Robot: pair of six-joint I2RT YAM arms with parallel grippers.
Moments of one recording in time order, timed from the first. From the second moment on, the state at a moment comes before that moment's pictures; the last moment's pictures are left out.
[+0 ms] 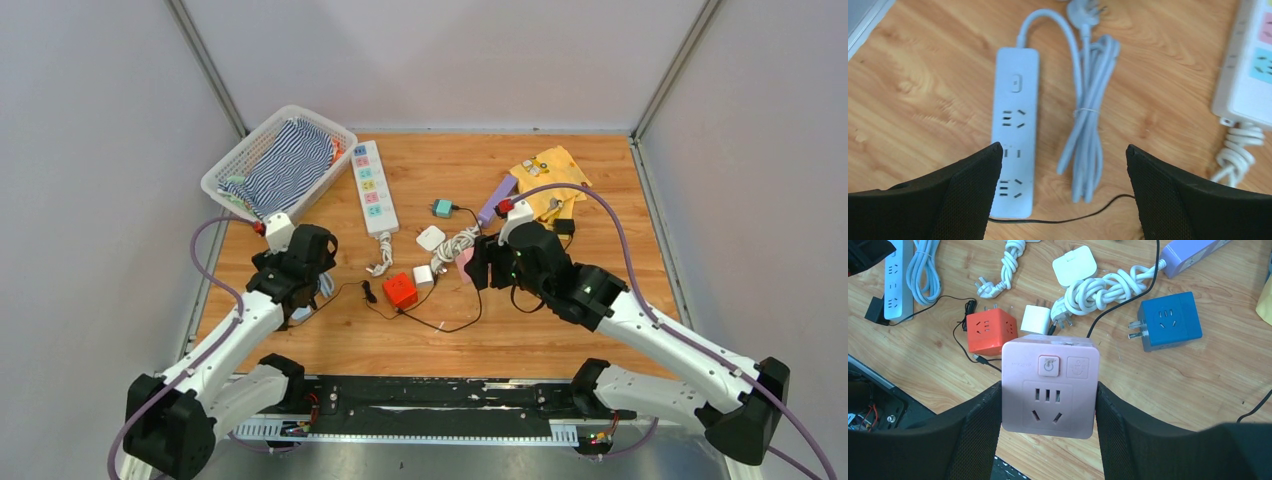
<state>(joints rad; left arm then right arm) -0.39 0.94 0.62 -0.49 -0.69 -0.71 0.87 0.96 0.89 -0.47 0.22 0.40</state>
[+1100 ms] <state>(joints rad) -0.21 1.17 0.53 -0.51 -0.68 -1.05 0.87 0.94 0.89 -0.47 0.21 0.40</state>
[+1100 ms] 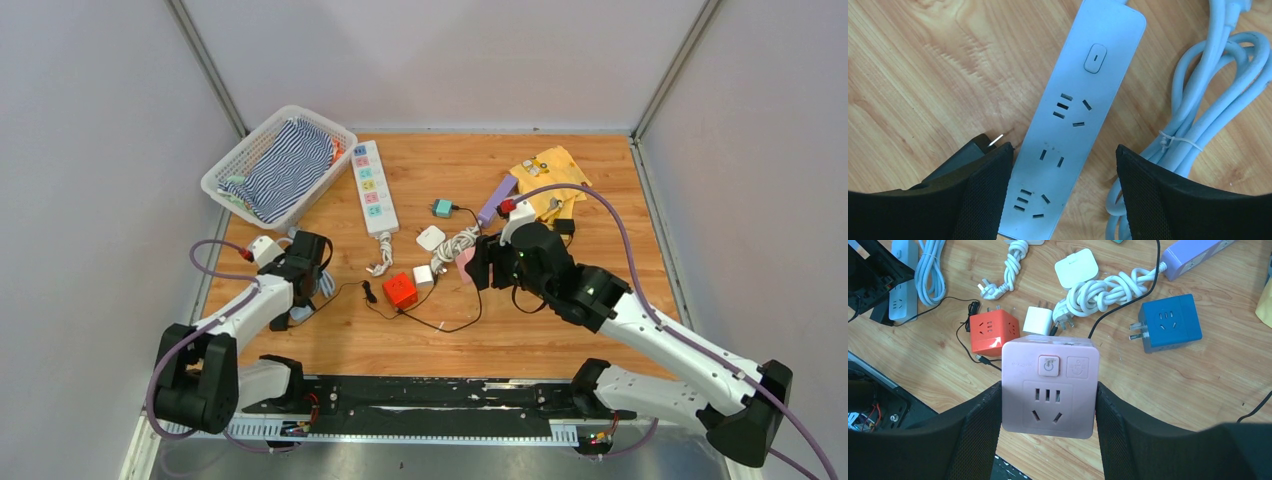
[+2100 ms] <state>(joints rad) -0.21 1.19 0.50 -0.39 -0.49 -0.75 0.87 0.92 0.87 -0.47 0.21 0.39</state>
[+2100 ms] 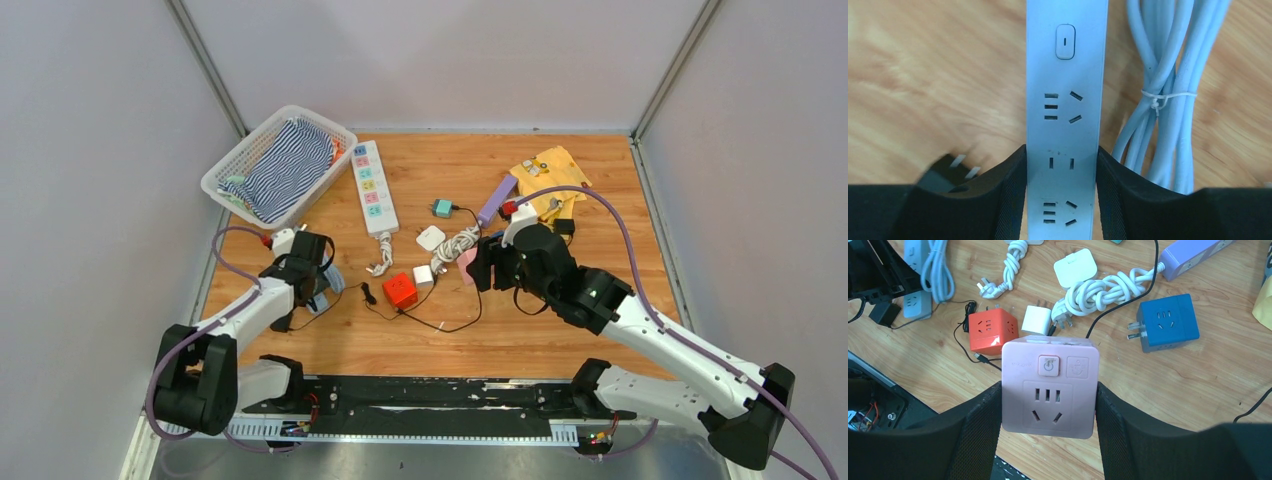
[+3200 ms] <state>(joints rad) -0.44 1.07 0.51 -0.43 -0.31 -0.61 0.87 1.04 0.90 -0.39 0.01 0.23</state>
